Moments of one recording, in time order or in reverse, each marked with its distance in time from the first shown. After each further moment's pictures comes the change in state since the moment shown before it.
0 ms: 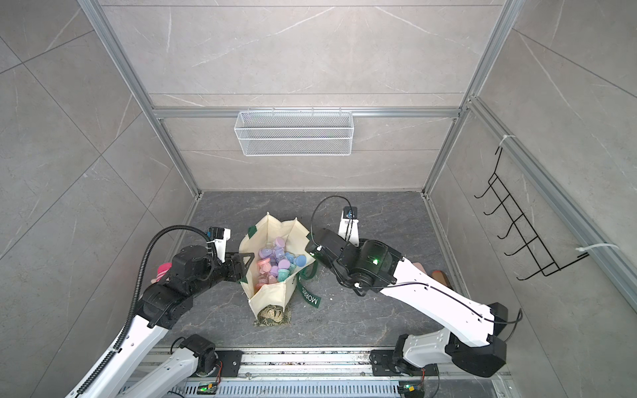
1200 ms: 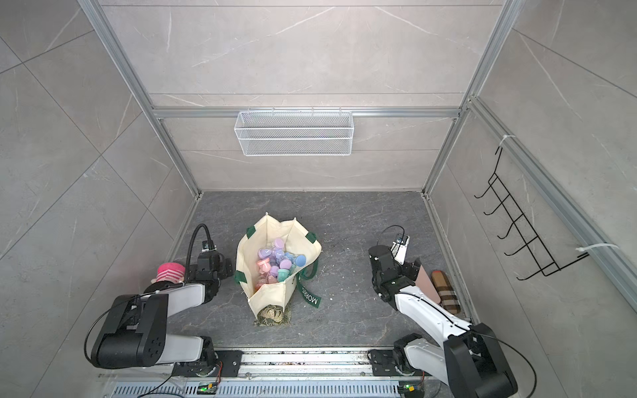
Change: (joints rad) left arm 0.443 0.673 -0.441 0.977 -0.480 0.308; right arm -0.755 -0.134 -1.115 1.387 0.036 -0.634
